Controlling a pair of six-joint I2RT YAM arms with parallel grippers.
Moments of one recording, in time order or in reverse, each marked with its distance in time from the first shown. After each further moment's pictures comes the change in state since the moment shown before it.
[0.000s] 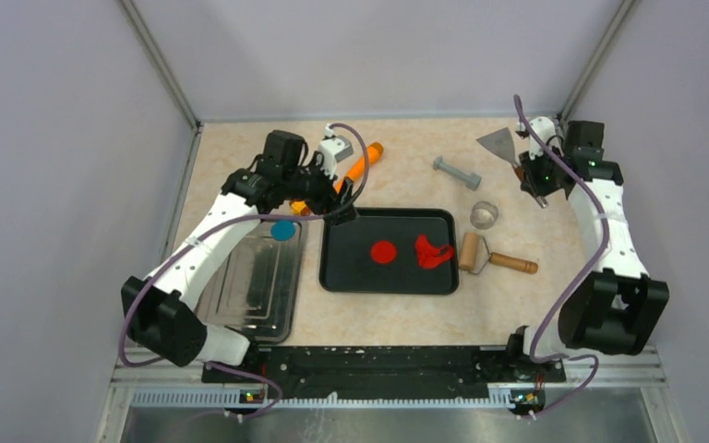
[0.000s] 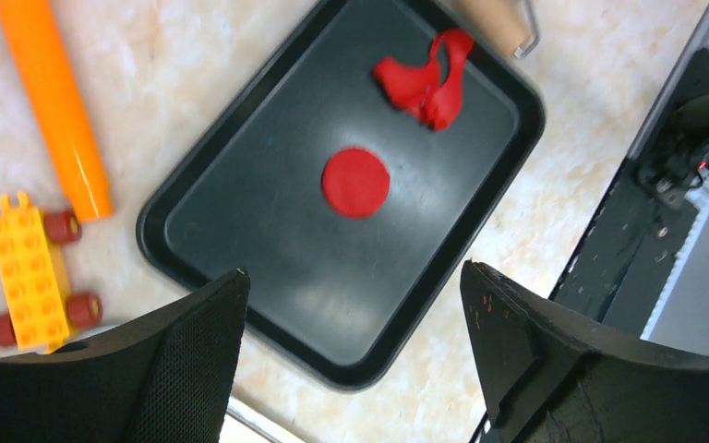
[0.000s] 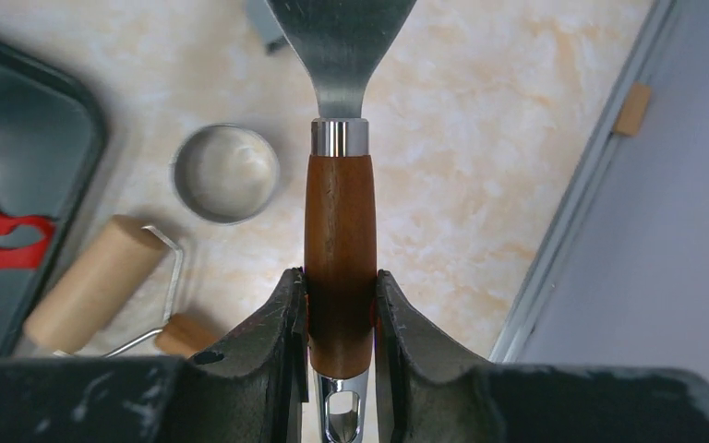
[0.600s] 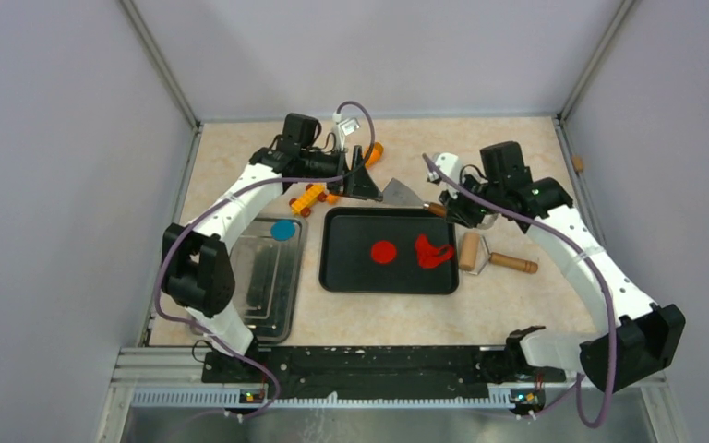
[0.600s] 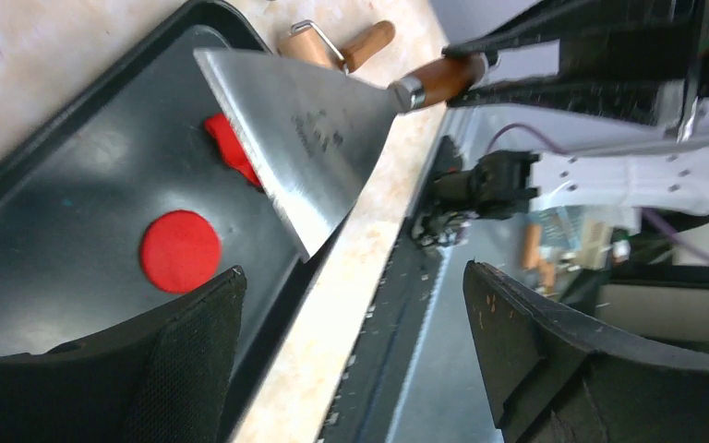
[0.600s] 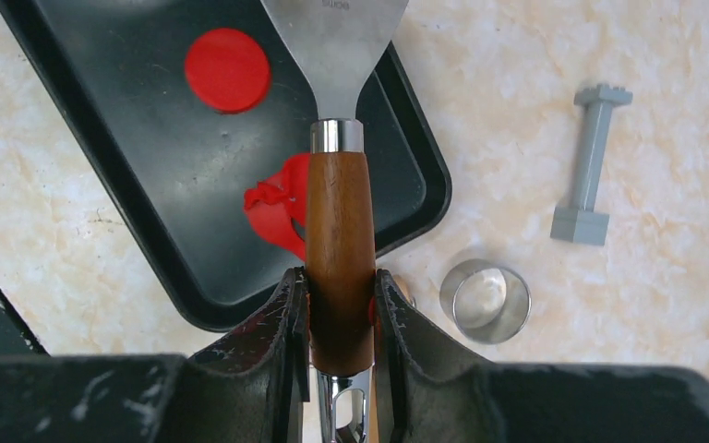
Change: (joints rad) left arm 0.024 0.320 0.211 0.121 0.394 -0.410; right arm 0.538 -0.222 -0.069 -0.140 -0.109 -0.037
